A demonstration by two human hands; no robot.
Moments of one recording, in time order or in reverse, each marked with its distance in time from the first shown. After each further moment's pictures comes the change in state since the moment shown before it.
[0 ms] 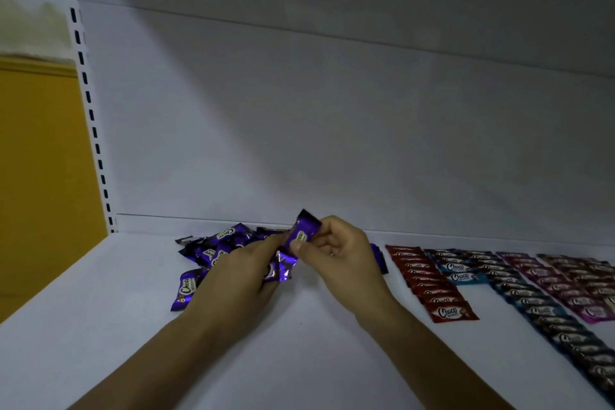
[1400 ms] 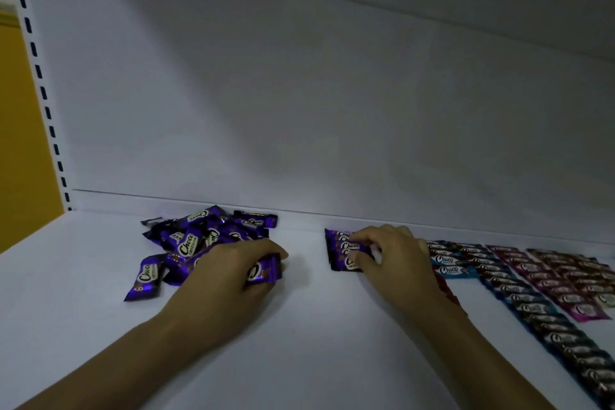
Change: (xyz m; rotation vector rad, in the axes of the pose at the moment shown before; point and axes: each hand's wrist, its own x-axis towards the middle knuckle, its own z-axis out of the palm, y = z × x) left_hand -0.003 0.009 0.018 -0.170 -0.026 -0.024; right_hand 0.014 0.063 -0.091 -1.077 0.104 -0.070
